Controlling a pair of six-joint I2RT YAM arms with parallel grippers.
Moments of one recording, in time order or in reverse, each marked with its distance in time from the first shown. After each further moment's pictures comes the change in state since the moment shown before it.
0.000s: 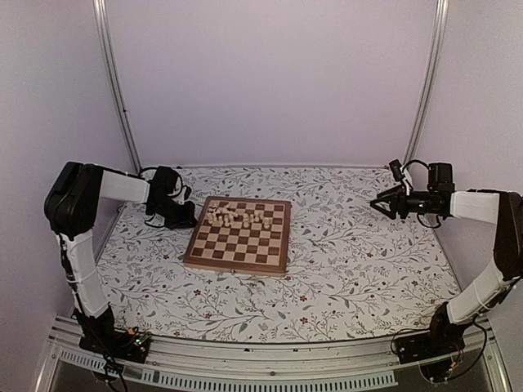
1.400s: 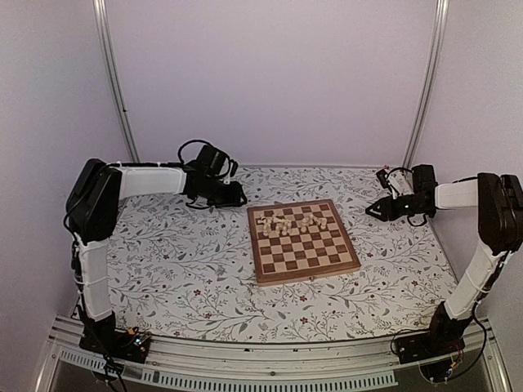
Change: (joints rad) left arm -0.324 0.060 0.282 0.003 -0.130 -0.073; right arm 0.041 0.230 0.129 -0.075 0.244 0.034
